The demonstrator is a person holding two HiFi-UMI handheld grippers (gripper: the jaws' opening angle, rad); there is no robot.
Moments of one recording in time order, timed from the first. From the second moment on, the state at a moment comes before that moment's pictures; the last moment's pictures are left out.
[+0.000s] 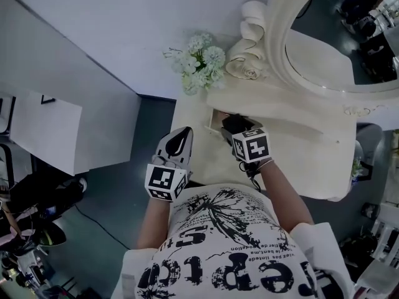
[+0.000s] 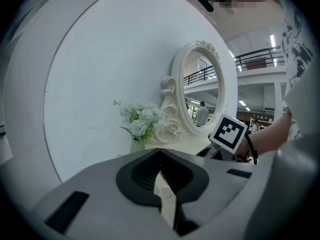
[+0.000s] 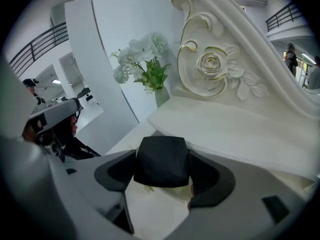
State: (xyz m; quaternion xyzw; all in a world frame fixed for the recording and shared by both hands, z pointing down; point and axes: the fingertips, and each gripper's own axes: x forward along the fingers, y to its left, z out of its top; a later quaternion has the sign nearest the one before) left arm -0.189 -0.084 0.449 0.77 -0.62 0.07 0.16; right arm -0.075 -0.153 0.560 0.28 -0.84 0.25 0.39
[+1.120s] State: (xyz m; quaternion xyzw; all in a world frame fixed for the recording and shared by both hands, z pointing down) left arm -0.174 -0.086 0.443 0.79 -0.59 0.08 0.14; right arm -0.044 -0.157 0.531 0.36 -0.84 0.21 0.34
